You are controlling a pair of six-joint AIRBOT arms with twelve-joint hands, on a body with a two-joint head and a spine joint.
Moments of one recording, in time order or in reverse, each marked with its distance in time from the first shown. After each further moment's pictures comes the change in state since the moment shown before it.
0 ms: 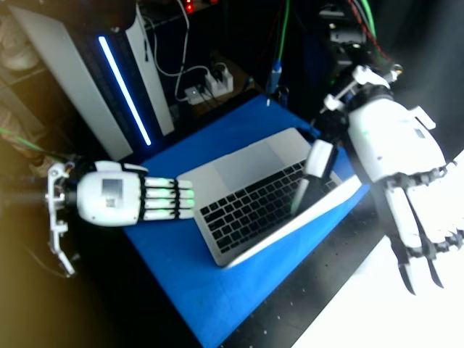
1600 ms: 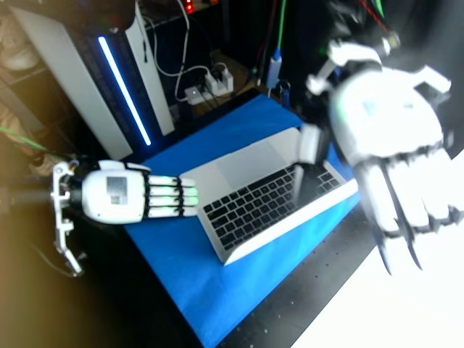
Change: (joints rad) left arm -0.087 0.209 -0.377 0.045 -0.134 0.327; right arm 0.038 -0.028 -0.002 -0.016 -0.012 0.001
